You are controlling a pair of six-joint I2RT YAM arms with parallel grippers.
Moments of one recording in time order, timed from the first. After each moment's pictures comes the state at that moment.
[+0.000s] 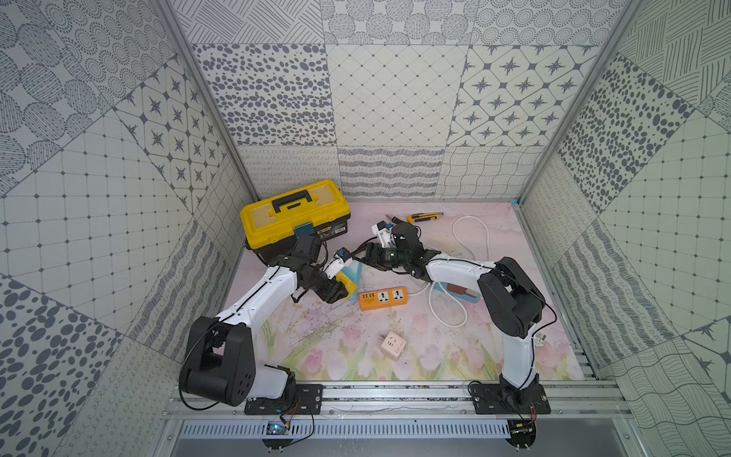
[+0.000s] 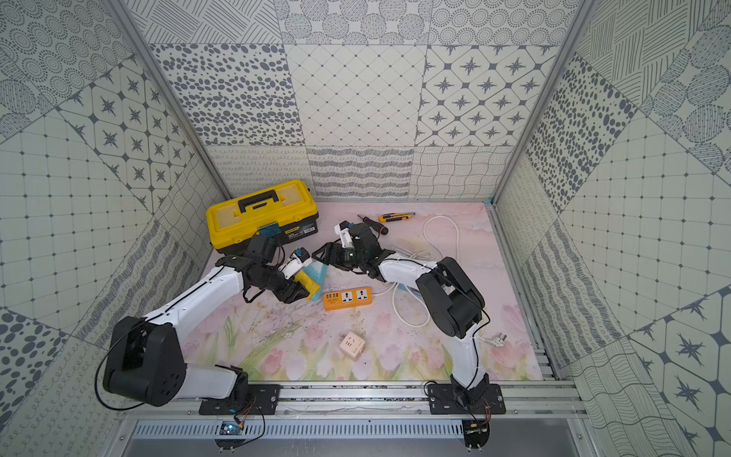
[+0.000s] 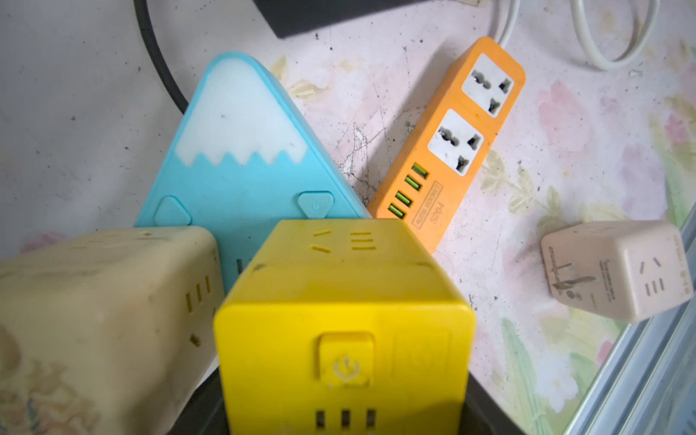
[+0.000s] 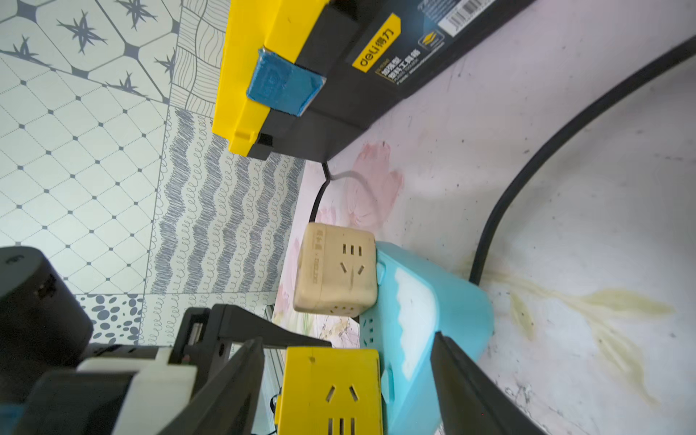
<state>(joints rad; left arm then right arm) -0.18 1.41 0.96 -0.73 0.41 0.52 0.69 1.99 1.32 0.22 -0.55 0.88</state>
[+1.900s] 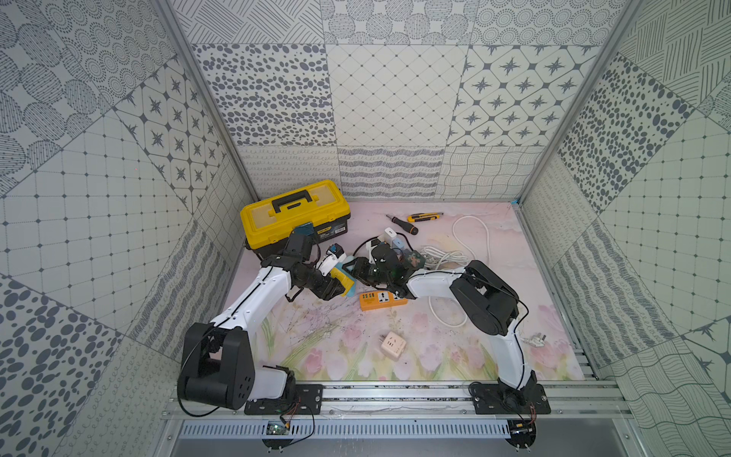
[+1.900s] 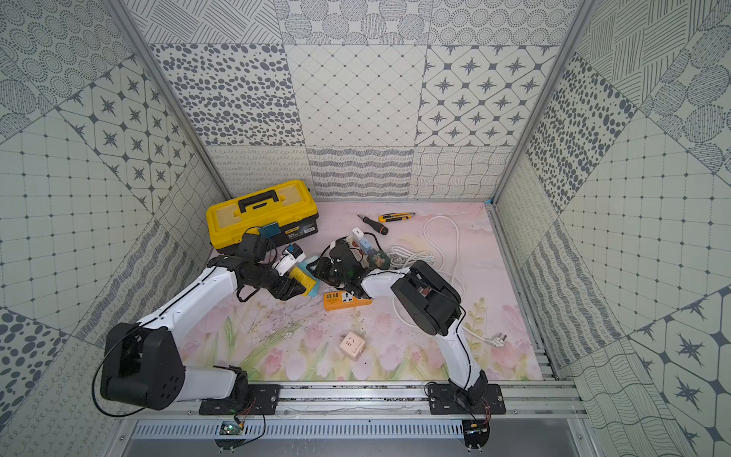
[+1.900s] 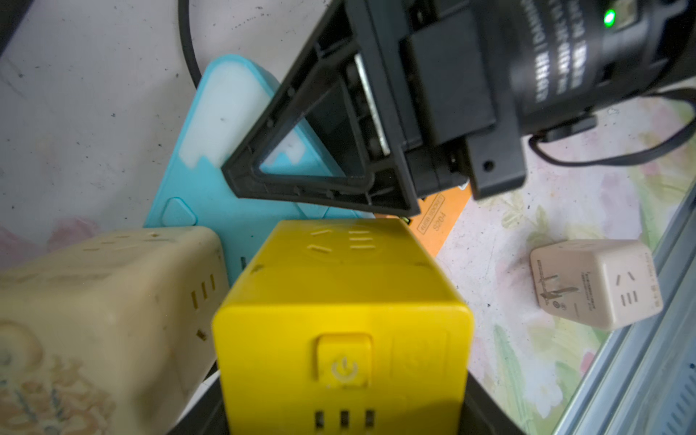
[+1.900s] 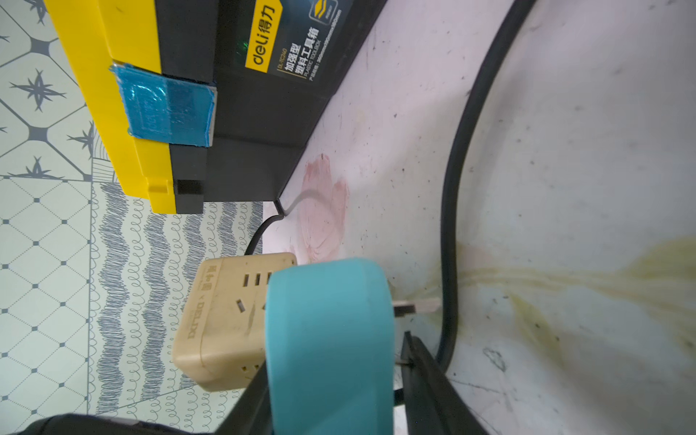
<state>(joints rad) -0.14 1.39 0.97 -0.74 0.42 0.50 0.83 2.13 1.28 0.36 -0.21 1.13</state>
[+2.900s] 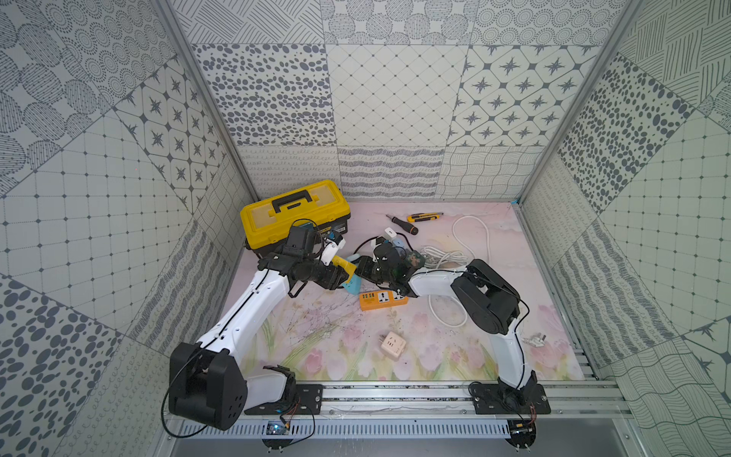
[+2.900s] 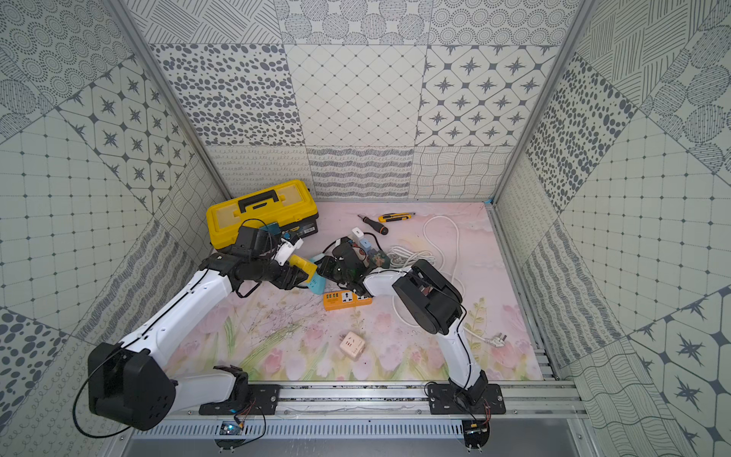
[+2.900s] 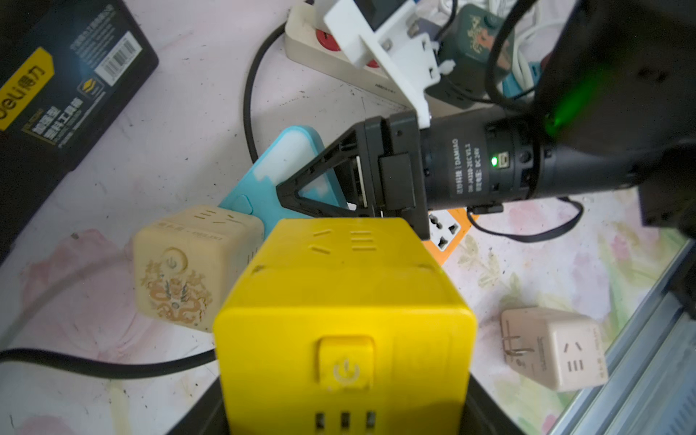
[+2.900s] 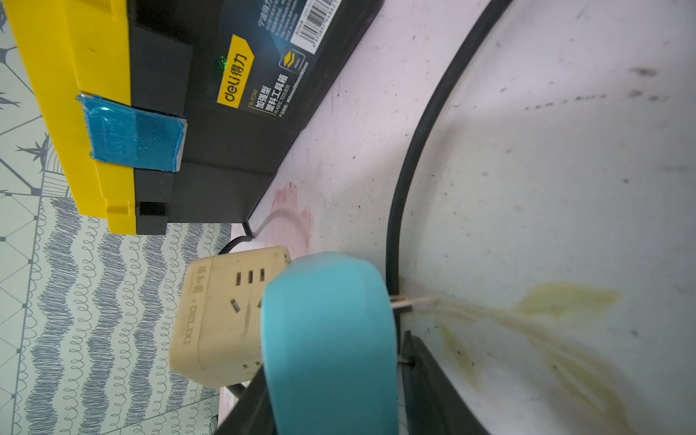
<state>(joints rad) -0.19 1.29 1.05 -0.73 0.35 0.18 0.81 2.13 1.28 0.34 -0.14 1.05</state>
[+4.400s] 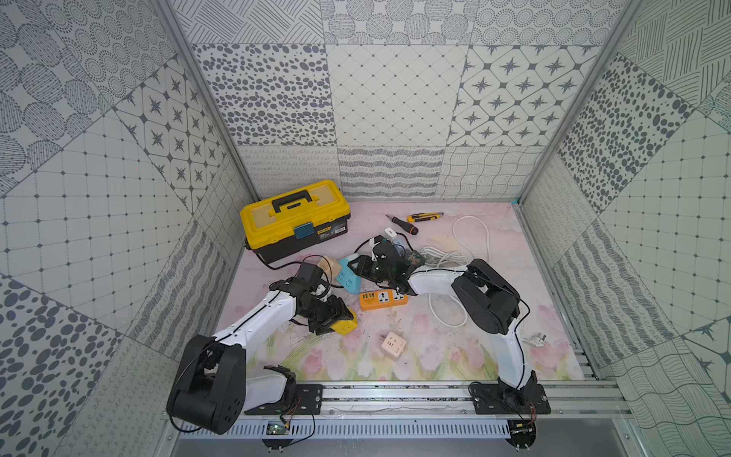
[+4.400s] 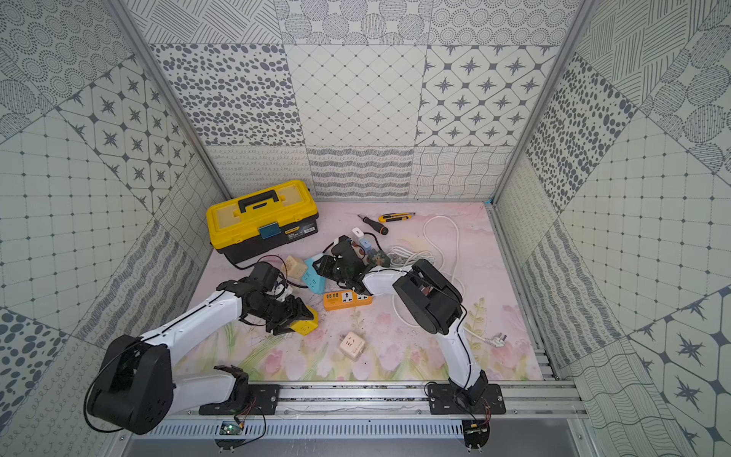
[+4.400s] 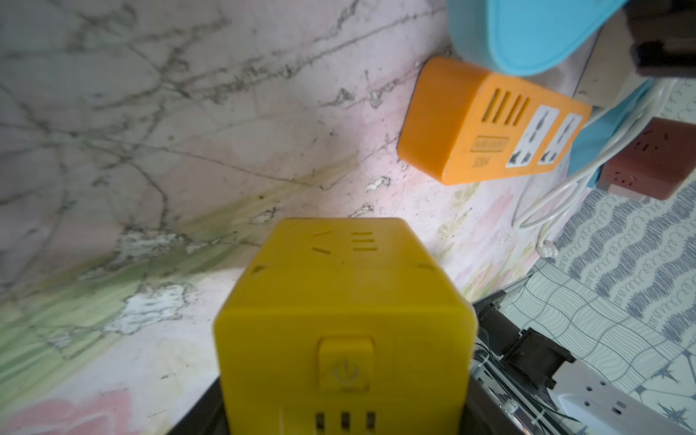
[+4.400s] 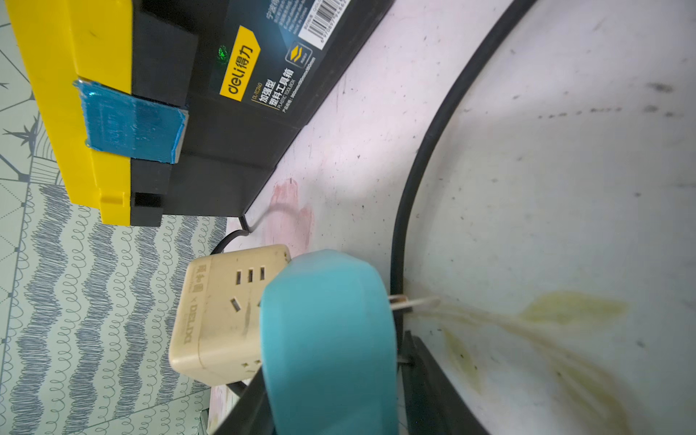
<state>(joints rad) -0.23 1.27 0.70 -0.76 0.54 -0.65 0.81 2.13 1.30 0.30 -0.15 1.01</state>
